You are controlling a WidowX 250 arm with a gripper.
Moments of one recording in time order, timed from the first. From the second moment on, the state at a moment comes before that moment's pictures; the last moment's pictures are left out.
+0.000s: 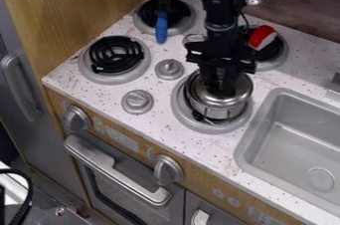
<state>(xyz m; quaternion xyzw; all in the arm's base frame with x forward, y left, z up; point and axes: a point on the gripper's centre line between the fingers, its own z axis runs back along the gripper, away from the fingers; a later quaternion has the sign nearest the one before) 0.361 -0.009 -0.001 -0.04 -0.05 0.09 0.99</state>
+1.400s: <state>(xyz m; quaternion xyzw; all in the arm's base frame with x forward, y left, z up) 0.429 0.044 0.030 0.00 -0.11 0.08 0.99</state>
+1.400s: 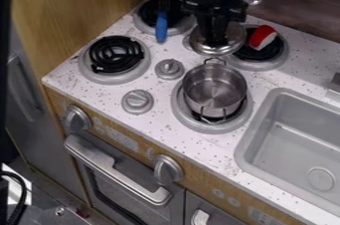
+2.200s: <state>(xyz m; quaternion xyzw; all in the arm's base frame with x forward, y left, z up) 0.503 0.115 -0.016 0.04 -0.13 0.13 0.98</state>
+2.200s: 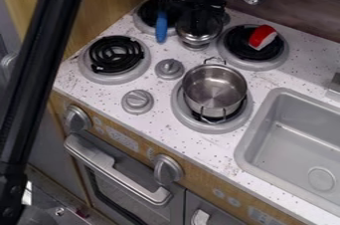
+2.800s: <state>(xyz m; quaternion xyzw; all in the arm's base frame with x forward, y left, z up) 0.498 0.117 -0.031 0.03 -0.09 0.13 0.99</state>
